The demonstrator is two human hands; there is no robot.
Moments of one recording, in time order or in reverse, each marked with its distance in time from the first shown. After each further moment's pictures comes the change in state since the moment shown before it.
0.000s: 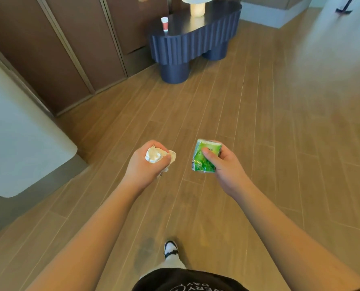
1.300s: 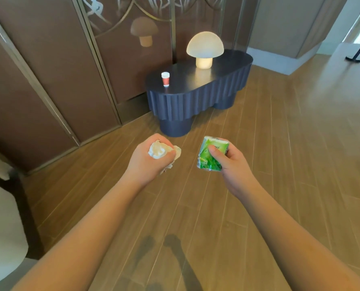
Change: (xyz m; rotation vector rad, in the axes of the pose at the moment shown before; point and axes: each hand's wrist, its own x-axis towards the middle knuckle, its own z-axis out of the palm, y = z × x) left_hand 0.675 0.111 0.023 0.079 0.058 0.175; right_hand 0.655 -0.200 -0.061 -0.089 -0.025 -0.143
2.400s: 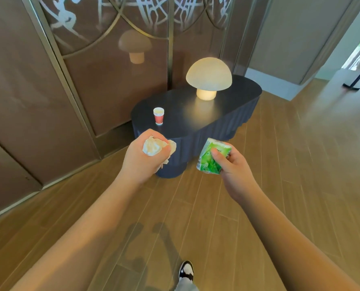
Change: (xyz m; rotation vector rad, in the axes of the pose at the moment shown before) left_hand 0.535 -0.078 -0.007 0.018 0.121 0.071; right_hand 0.540 -0.005 -0.014 -0.073 0.085 -0.043
